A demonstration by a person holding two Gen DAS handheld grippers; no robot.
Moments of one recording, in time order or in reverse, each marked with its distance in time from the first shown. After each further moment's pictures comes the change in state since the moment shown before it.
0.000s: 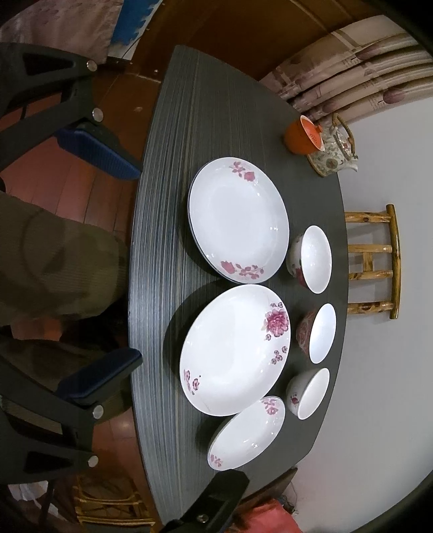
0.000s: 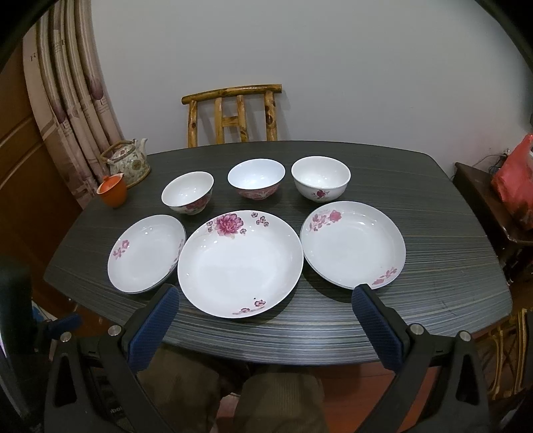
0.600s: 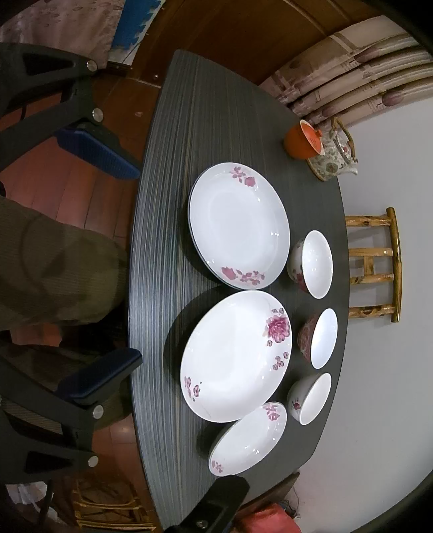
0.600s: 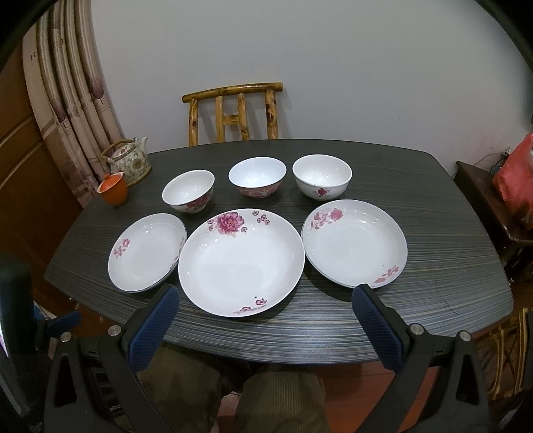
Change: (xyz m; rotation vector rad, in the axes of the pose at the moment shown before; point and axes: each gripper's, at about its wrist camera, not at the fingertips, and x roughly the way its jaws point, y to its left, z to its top) left arm 0.001 0.000 0.001 0.001 0.005 0.032; right arm 0.001 0.001 0.000 -0.002 0.004 0.002
